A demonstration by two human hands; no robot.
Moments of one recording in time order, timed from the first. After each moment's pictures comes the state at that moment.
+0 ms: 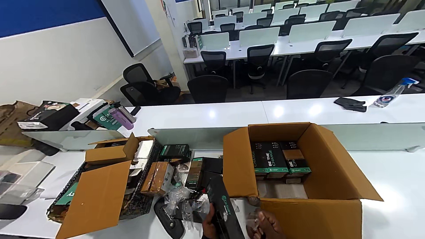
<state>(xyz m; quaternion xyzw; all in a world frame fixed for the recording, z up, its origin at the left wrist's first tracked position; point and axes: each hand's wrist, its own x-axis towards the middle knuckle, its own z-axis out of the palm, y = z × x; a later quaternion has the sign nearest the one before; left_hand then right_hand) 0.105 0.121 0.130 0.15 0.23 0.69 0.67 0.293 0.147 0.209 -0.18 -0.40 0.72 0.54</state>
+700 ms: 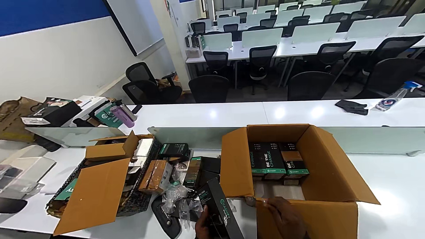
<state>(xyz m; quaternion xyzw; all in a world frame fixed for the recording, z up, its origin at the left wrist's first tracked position) 0.118 0.114 0.162 0.15 0.36 0.75 0.54 0.374 0.188 0.161 -0.45 -0.76 0.13 0.45</state>
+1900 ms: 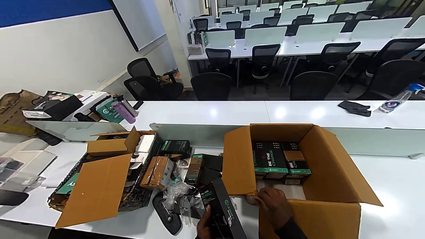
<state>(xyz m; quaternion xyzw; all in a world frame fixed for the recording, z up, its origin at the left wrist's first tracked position) 0.110 0.106 0.157 0.15 0.33 0.73 0.57 0.347 0.214 0.139 -0.46 -0.83 0.02 0.31</state>
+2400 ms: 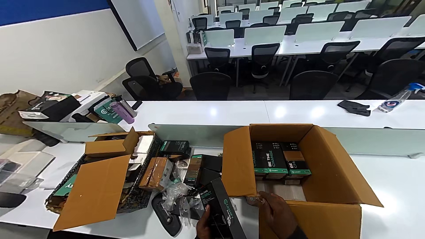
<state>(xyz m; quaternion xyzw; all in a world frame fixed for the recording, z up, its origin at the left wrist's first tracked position) 0.109 0.112 0.155 0.15 0.33 0.73 0.57 0.350 0.196 0.158 -0.49 -0.80 0.13 0.33</state>
